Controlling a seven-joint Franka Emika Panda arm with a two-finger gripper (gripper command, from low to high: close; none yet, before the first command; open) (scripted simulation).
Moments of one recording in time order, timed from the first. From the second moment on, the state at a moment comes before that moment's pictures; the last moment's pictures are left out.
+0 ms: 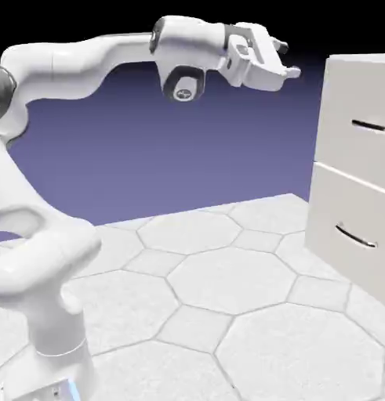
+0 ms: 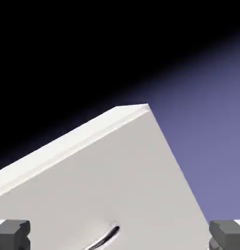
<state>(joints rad) -0.99 -0.72 0.87 -2.10 1.23 3.00 0.63</state>
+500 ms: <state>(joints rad) -1.53 -0.80 1.33 -1.73 1.88 2.98 0.56</state>
